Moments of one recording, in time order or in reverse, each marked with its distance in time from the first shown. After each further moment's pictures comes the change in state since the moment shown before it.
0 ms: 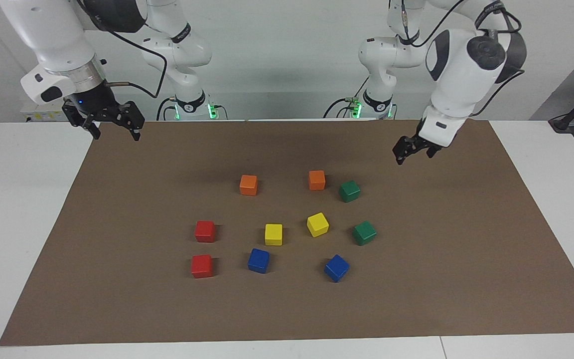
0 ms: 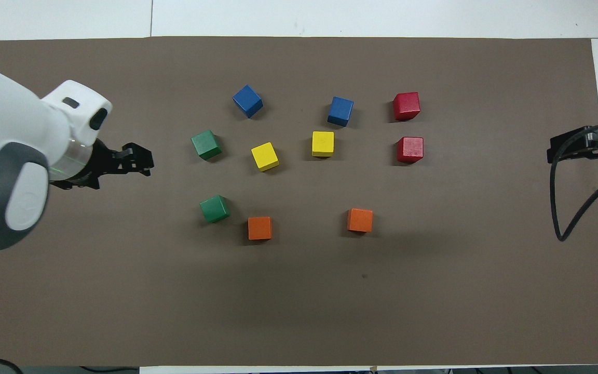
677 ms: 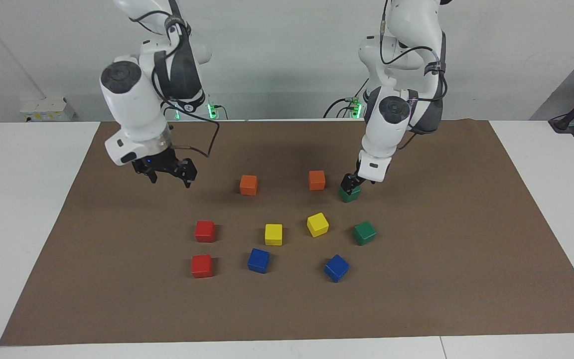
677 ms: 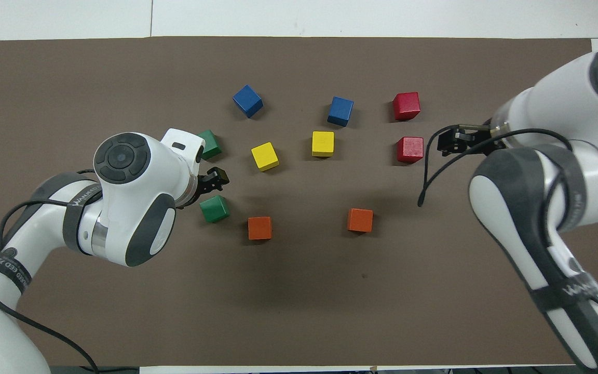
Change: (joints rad) left arm -0.154 0.084 -0.005 -0.262 0.000 0.387 -0.318; right arm 0.164 0.154 0.008 -0.246 0.000 0.426 0.351
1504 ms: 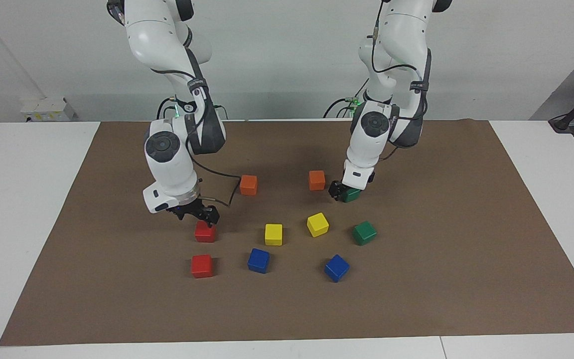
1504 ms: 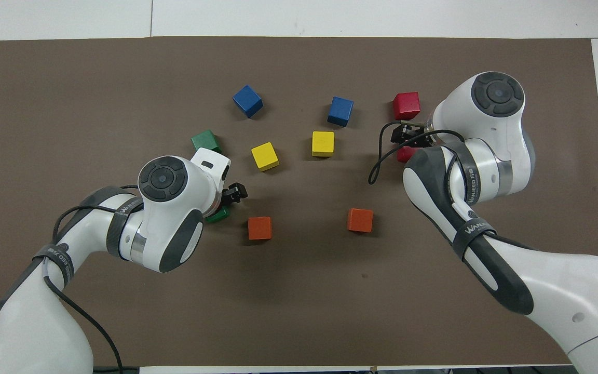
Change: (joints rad) left arm -0.051 0.087 0.000 -0.064 0.000 0.143 0.038; right arm 0.047 0.221 0.001 0.007 0.001 0.224 0.129
